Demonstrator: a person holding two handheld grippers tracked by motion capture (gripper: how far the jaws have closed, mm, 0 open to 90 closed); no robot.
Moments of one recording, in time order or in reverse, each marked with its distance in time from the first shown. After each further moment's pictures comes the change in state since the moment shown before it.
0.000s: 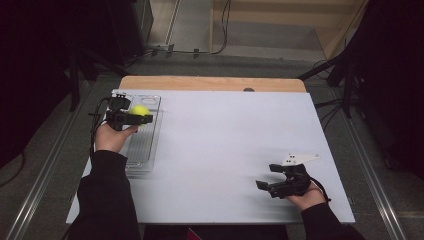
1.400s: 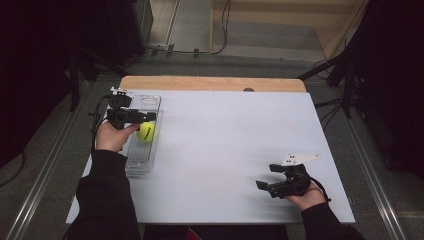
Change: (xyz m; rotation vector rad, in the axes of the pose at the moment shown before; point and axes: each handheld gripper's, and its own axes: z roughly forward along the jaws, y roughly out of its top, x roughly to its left) left arm -0.016 0.008 -0.012 -0.030 -0.068 -0.005; right arm 0.000 0.000 0.000 0.000 0.000 -0.004
